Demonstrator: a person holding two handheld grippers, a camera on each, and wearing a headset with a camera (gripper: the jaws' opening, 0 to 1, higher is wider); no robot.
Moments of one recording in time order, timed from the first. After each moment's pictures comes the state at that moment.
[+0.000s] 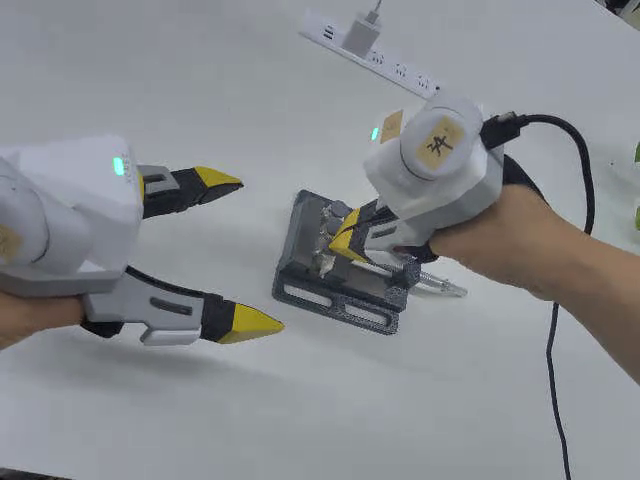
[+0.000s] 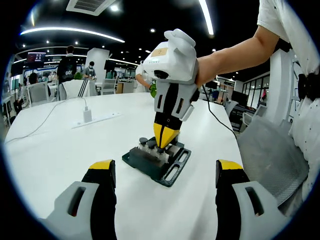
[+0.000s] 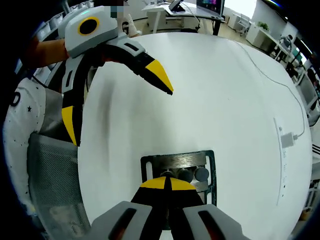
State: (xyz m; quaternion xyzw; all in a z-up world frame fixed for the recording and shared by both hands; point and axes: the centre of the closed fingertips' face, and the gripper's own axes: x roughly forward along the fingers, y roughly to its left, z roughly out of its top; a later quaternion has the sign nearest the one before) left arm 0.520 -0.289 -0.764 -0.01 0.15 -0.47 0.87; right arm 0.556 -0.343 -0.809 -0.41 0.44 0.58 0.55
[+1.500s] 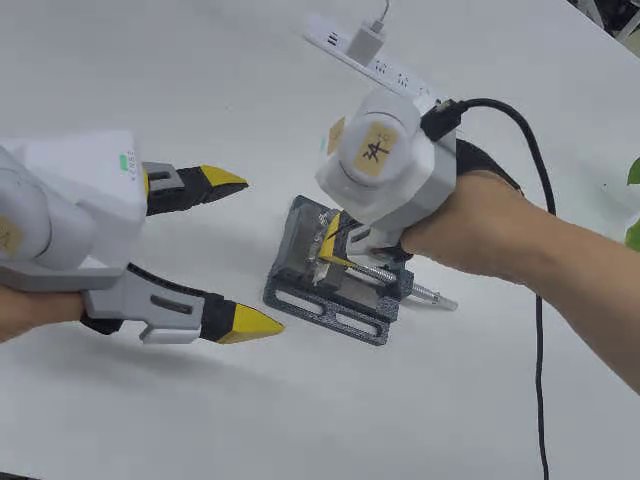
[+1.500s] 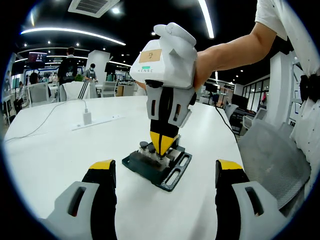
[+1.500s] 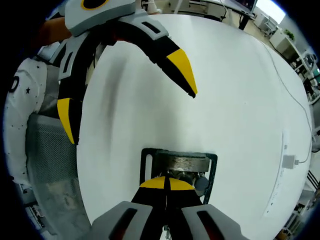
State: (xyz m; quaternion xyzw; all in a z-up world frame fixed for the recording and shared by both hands) left arm 0.527 -0.292 -0.762 -0.03 0.14 -0.47 0.87; right arm 0.556 -0.340 -0.815 -0.50 0.45 0.58 0.46
